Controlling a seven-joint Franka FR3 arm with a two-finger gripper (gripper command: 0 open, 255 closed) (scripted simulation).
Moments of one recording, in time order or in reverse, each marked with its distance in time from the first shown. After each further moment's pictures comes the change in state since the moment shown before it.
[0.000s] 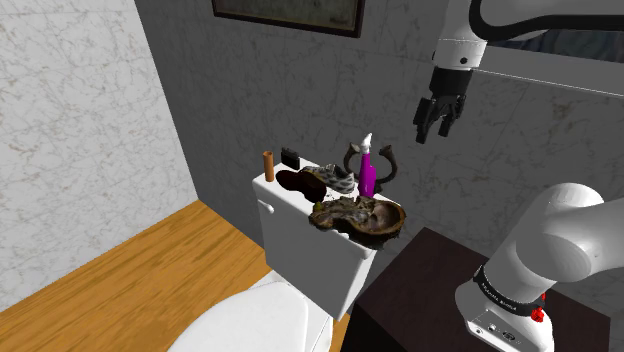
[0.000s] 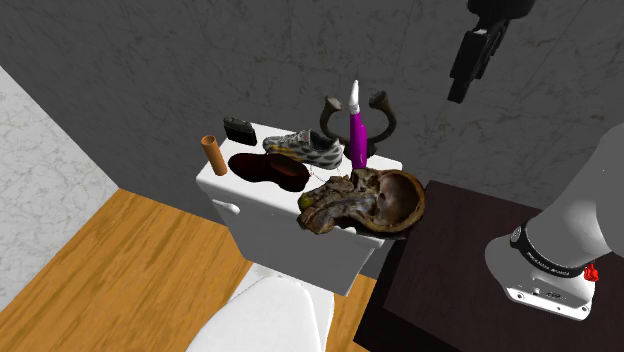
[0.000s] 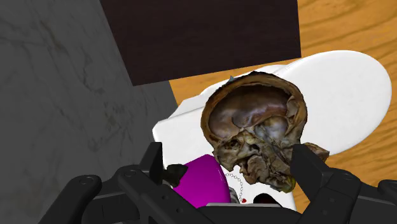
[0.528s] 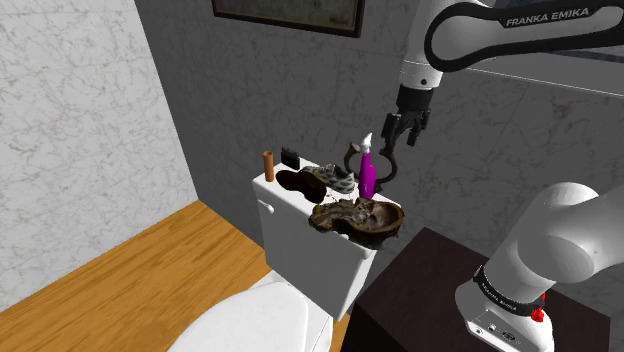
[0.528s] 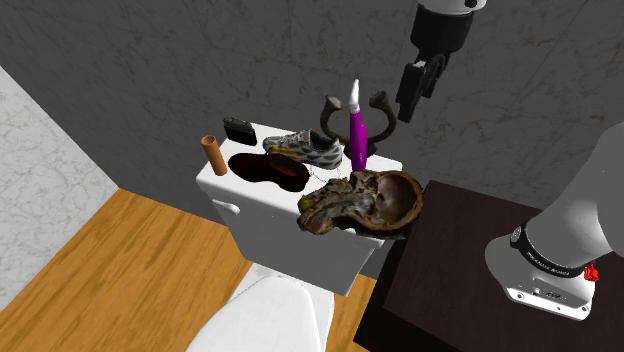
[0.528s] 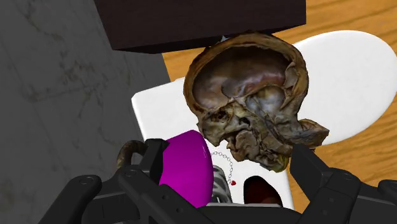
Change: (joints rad) arm 0.031 0.162 0.038 -0.028 0.019 0.233 0.008
